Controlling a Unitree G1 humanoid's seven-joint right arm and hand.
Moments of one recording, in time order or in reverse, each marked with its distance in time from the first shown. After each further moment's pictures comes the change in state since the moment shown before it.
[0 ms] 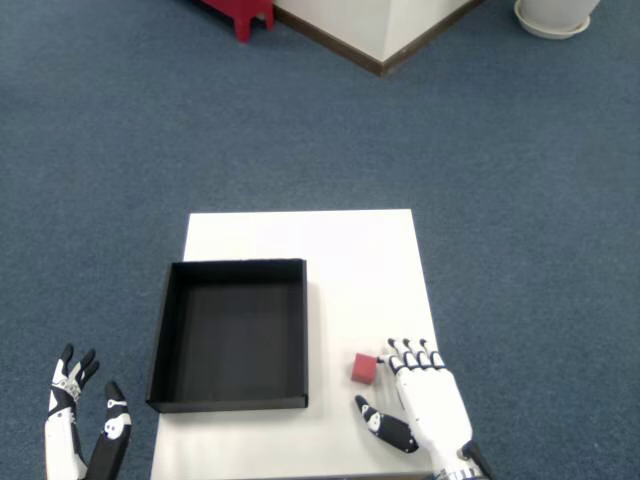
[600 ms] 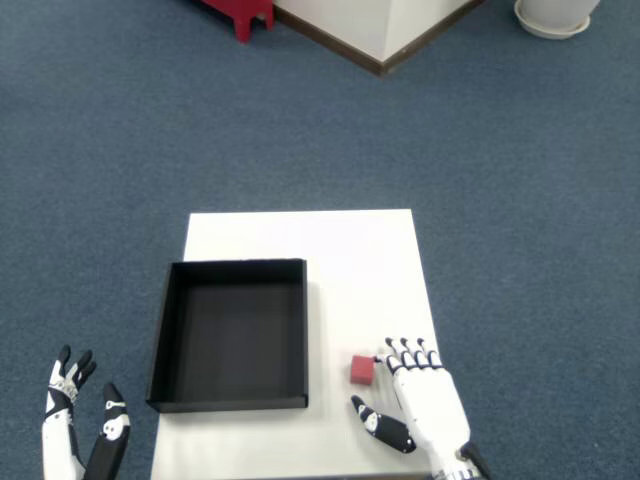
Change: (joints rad) arm 0.002 0.001 0.007 -0.009 0.000 0.000 -0.010
